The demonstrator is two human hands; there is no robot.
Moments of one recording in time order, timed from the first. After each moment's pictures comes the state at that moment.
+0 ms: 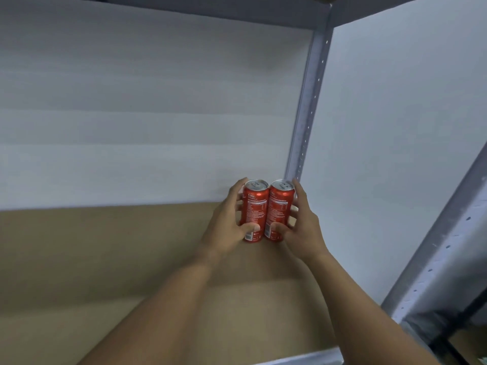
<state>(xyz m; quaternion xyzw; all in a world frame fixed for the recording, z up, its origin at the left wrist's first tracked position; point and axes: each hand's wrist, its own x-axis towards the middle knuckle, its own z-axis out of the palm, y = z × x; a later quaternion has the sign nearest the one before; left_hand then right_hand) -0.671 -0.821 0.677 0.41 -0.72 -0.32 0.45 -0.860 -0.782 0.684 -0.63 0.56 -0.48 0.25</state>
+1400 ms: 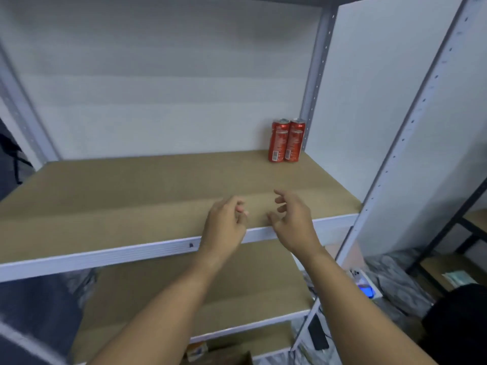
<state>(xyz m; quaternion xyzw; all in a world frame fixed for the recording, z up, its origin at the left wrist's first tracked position) -0.537 -0.597 0.639 0.52 -0.72 -0.16 0.42 -0.708 -0.568 0.654 -0.63 0.63 -0.43 0.13</state>
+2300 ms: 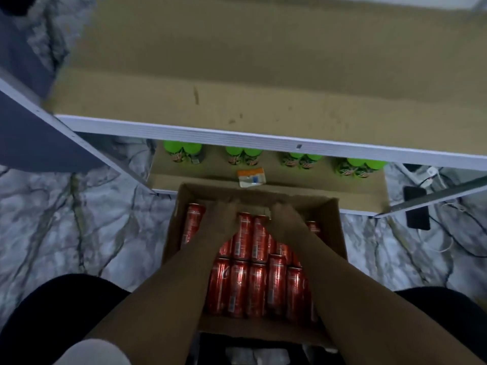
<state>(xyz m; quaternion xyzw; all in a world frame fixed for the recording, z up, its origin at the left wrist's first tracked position) -0.342 -0.473 -0.060 0.68 -0.67 -0.31 0.01 -0.522 -0.497 -0.046 -0.71 0.60 0.10 0.35</state>
